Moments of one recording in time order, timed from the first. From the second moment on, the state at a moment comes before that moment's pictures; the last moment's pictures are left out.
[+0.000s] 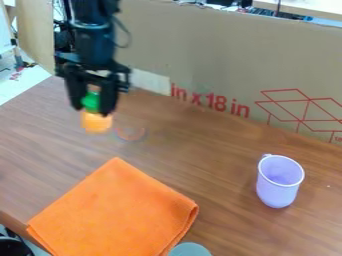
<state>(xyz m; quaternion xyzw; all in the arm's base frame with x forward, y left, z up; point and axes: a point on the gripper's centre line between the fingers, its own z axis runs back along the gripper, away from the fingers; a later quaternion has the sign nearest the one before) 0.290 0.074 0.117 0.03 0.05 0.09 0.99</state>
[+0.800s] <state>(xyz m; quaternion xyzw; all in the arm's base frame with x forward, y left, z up) 0.245 0.211 0.074 0.03 0.06 0.22 0.97</state>
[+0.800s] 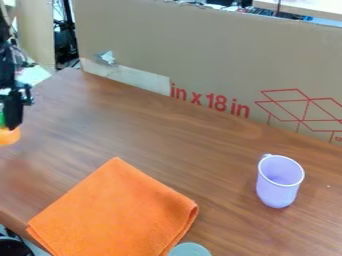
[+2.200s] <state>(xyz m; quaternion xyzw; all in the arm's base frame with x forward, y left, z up) 0.238 0.250 0.099 0.02 0.04 0.30 0.95</state>
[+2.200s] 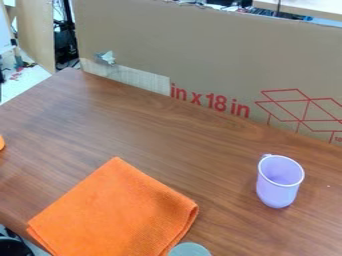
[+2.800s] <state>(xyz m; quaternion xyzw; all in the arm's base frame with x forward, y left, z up) 0.209 0.189 0.123 0.04 0.06 0.27 0.96</state>
